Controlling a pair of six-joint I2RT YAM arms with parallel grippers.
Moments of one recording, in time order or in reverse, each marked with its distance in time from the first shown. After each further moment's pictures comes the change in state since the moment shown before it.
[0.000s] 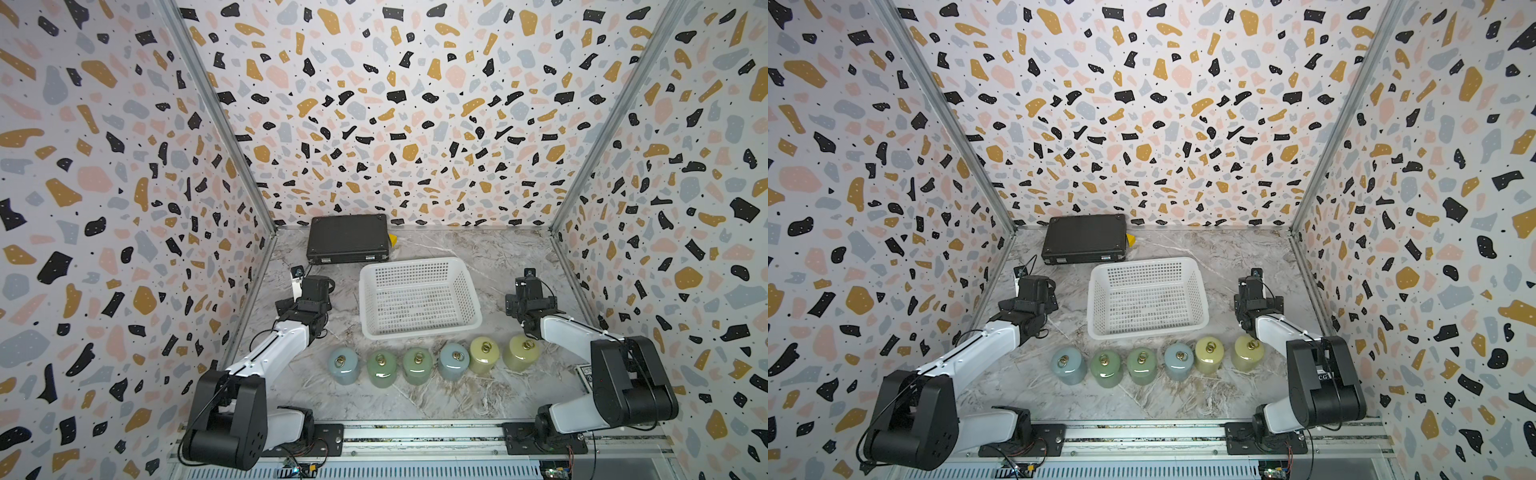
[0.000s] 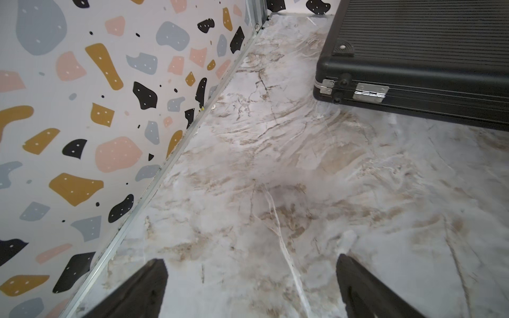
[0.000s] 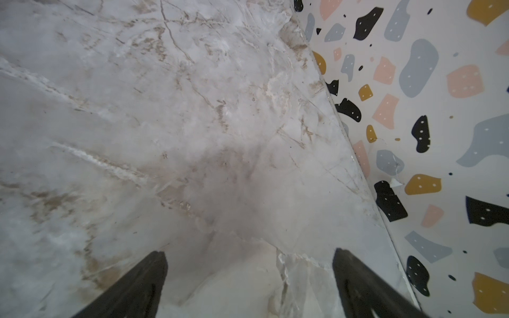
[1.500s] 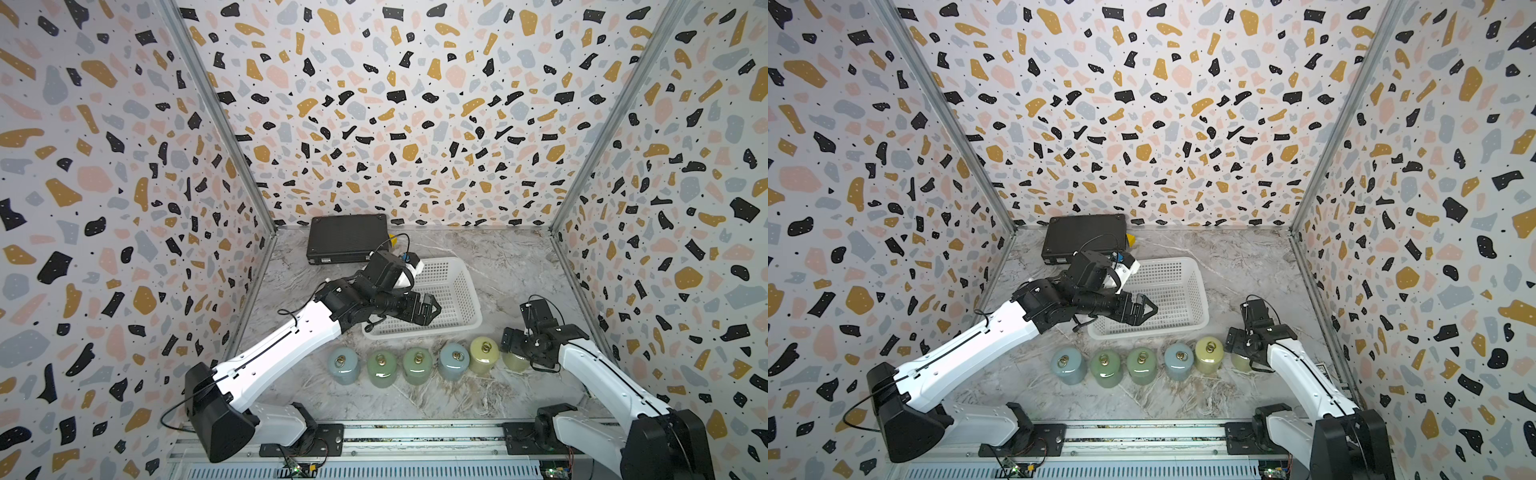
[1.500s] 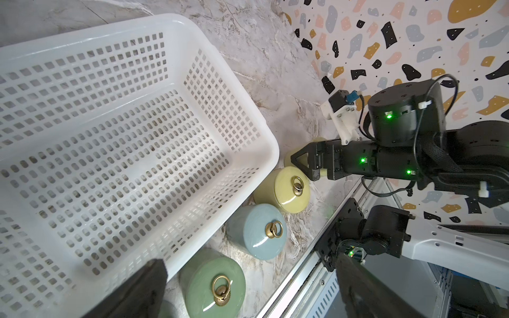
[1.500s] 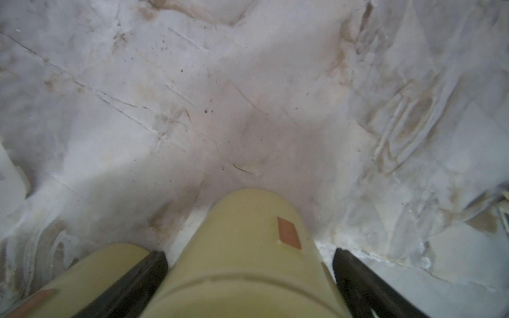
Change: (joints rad) left arm -0.656 0.033 0.650 -0.602 0.872 -0.158; right arm 0.063 -0.398 -0.024 -0.825 -0.414 0.461
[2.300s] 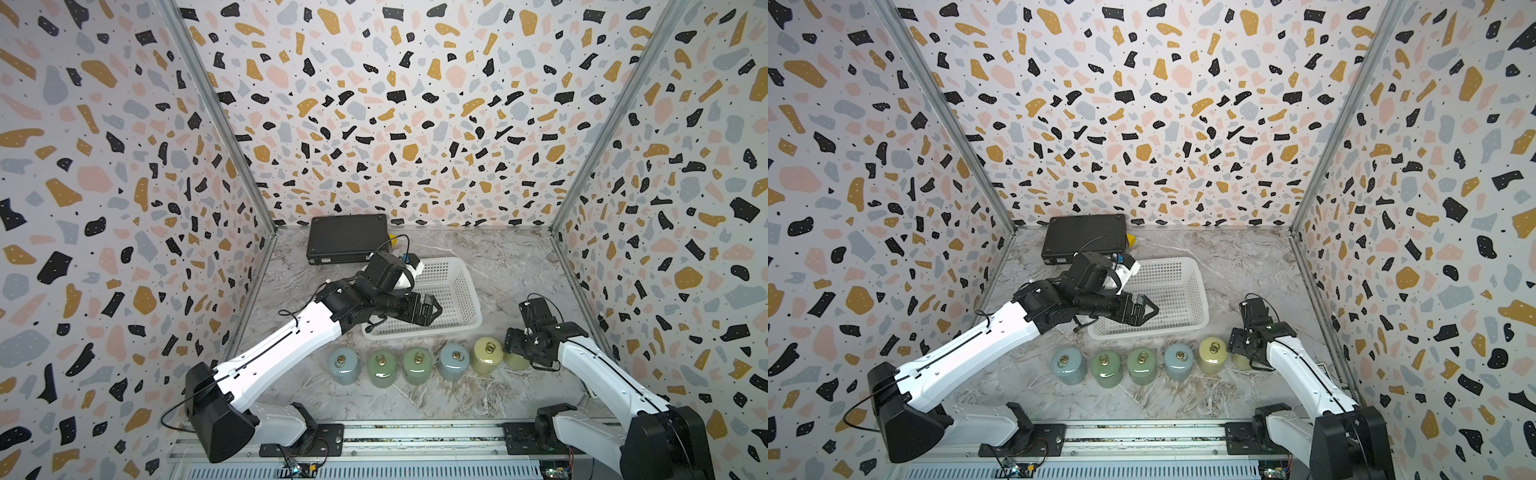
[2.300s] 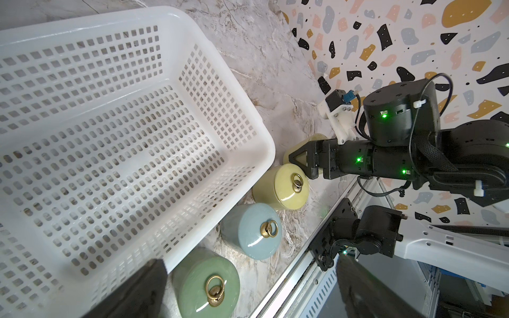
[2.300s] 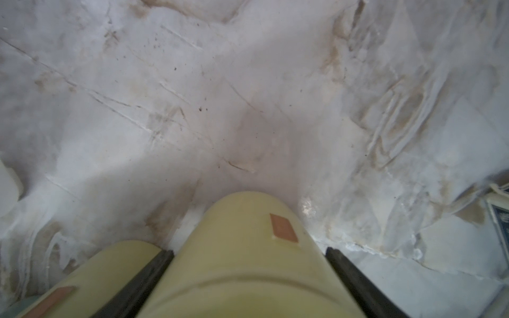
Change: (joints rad) left arm 0.000 -0.001 -0.014 0.022 0.027 -0.026; right arm 0.008 0.031 0.008 -0.008 0.012 0.018
